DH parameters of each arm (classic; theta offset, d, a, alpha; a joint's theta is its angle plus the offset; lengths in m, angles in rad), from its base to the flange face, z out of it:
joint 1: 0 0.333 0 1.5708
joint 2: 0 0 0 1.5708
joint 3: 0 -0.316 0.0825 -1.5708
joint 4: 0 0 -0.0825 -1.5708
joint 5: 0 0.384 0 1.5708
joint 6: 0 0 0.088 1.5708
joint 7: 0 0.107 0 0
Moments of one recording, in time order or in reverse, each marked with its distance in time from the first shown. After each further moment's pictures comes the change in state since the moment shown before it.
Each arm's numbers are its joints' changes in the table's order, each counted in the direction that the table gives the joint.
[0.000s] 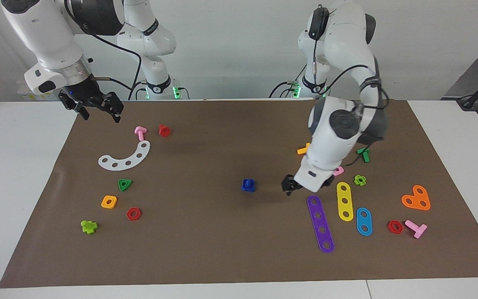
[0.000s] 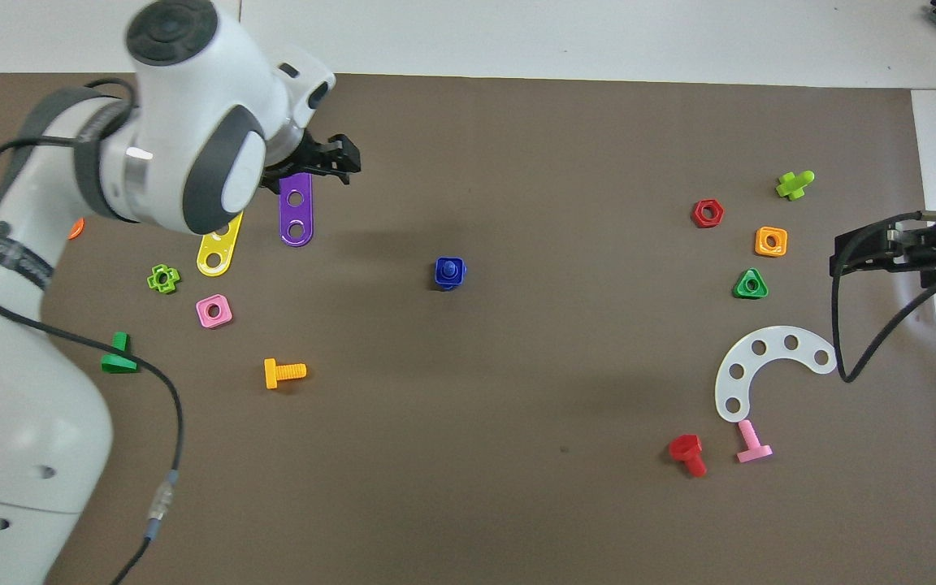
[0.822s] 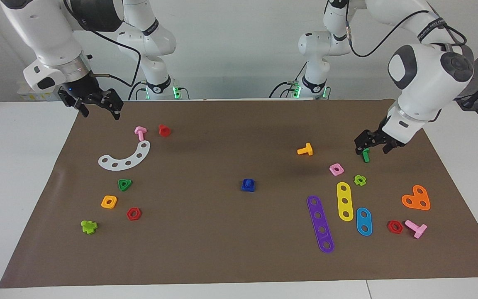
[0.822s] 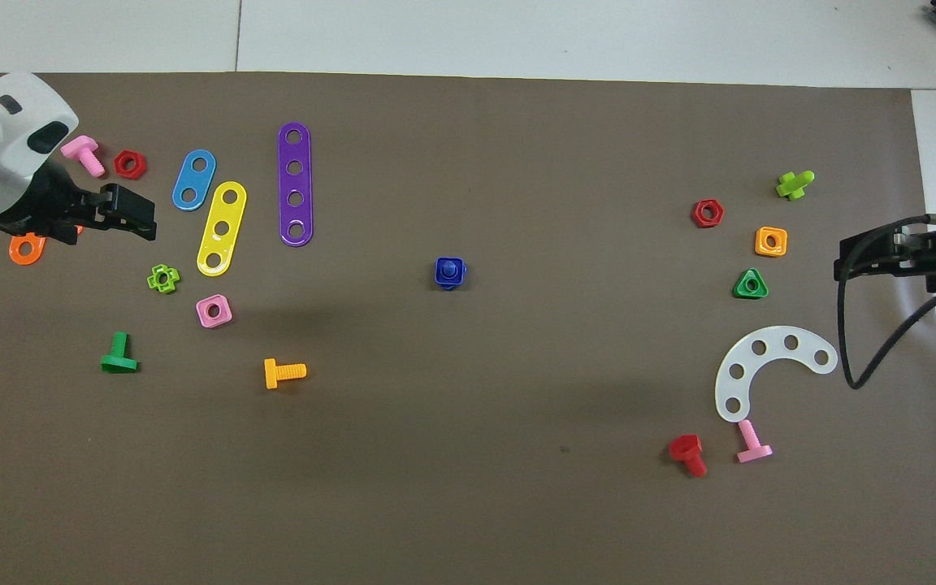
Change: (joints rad) left arm 0.219 0.388 0.004 -0.333 0.017 -0.166 0.310; right arm -0.001 0.008 0.000 0.007 0.002 -0.022 0.000
